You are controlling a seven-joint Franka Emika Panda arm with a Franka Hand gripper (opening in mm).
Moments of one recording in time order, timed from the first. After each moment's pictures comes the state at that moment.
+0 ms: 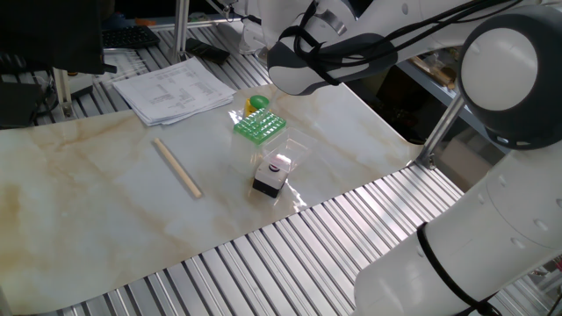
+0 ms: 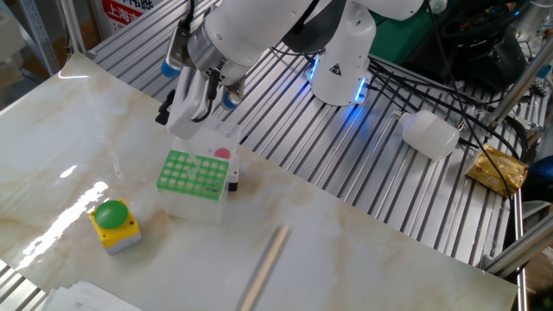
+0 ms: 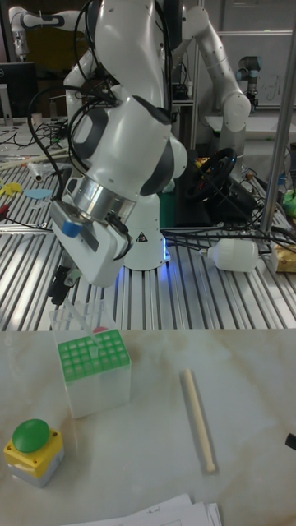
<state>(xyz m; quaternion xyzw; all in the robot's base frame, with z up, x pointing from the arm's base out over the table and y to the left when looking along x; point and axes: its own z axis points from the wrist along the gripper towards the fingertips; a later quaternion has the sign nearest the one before) 0.547 -0.117 0.315 0.49 0.82 -0.15 0.25</state>
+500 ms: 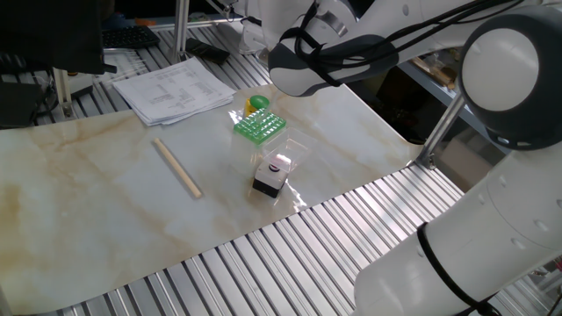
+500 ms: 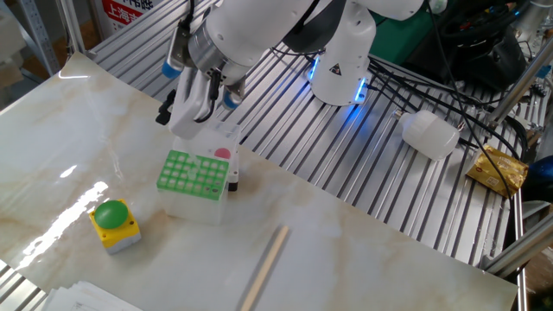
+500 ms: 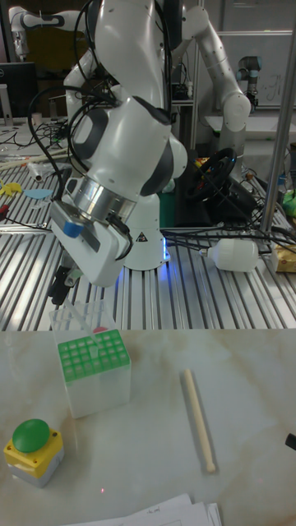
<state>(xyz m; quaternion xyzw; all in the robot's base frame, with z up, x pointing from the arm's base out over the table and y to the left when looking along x) 0.547 -0.116 0.315 0.48 0.83 -0.15 0.25</state>
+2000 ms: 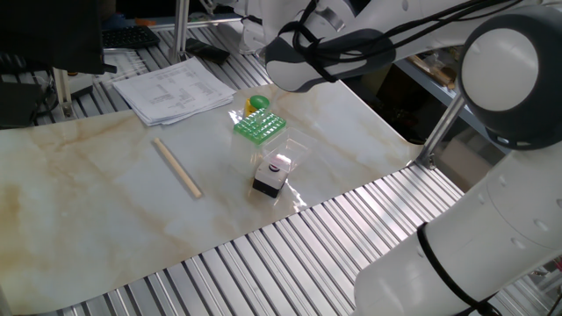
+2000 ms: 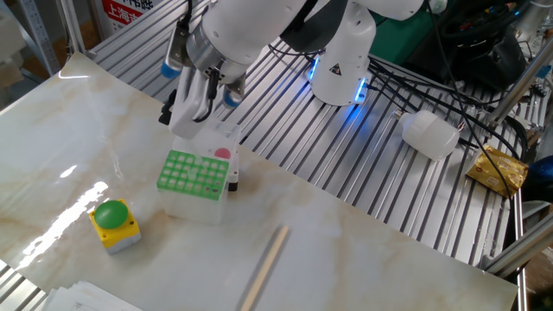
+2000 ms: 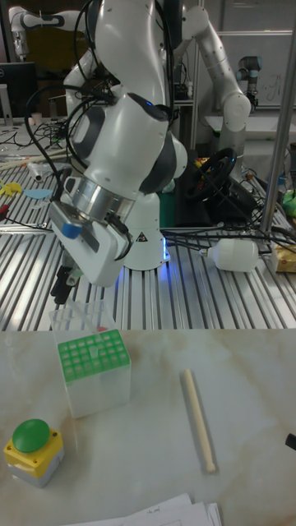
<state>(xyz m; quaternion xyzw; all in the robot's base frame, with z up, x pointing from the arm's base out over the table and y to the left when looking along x) 0.545 -0.115 0.315 0.48 0.83 -0.15 0.23</state>
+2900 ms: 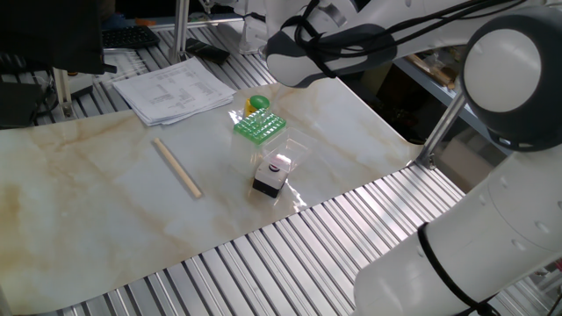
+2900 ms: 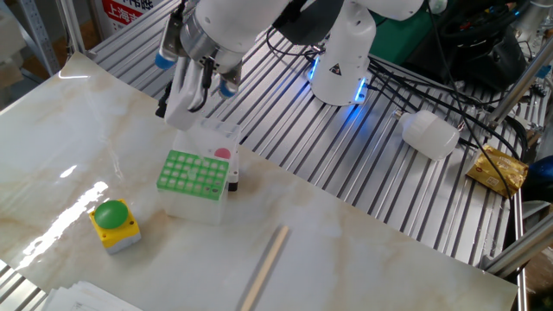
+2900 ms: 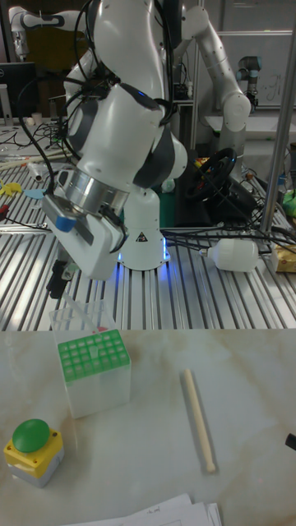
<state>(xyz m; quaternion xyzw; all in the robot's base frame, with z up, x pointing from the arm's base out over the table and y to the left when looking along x) 0.543 -0.124 0.326 0.48 0.84 -0.14 0.22</state>
